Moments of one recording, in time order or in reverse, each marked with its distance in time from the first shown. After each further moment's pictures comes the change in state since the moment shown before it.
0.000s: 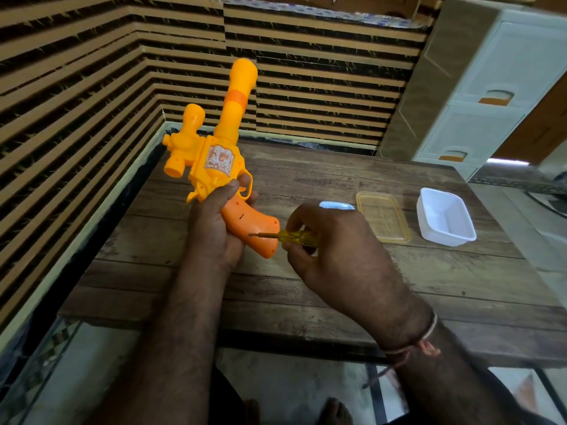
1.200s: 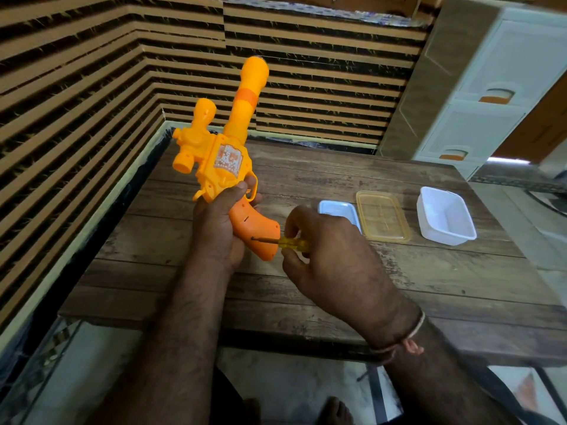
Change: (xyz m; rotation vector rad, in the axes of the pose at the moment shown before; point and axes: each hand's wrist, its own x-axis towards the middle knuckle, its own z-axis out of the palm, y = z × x) left_hand 0.006 -0.008 -0.005 0.130 -0.019 0.046; right_hand -0.003 -0.008 0.002 -0.082 -0.069 0.031
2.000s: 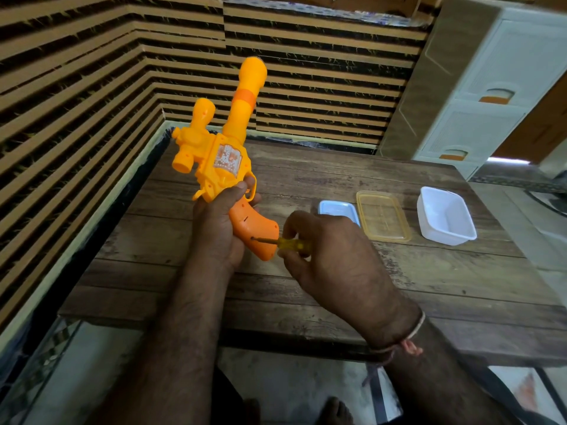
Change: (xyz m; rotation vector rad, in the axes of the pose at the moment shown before) left_hand 0.001 0.000 0.000 0.003 0.024 0.009; right_hand 0.001 0.001 -0.001 -0.049 0.000 -0.010
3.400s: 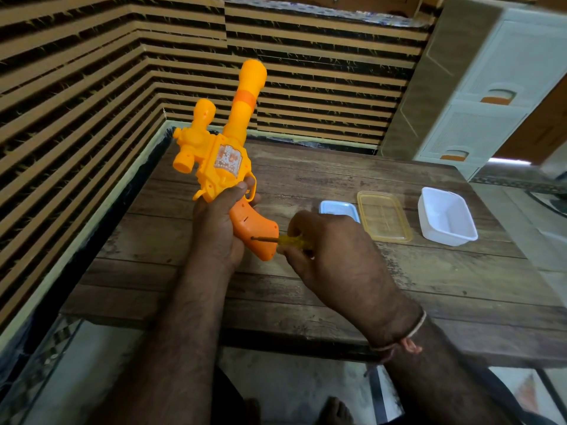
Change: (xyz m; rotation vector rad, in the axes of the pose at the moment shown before) left_hand -0.001 0.001 0.000 0.002 0.013 -0.012; right_hand 0.002 0.002 0.001 -0.028 -0.002 0.022
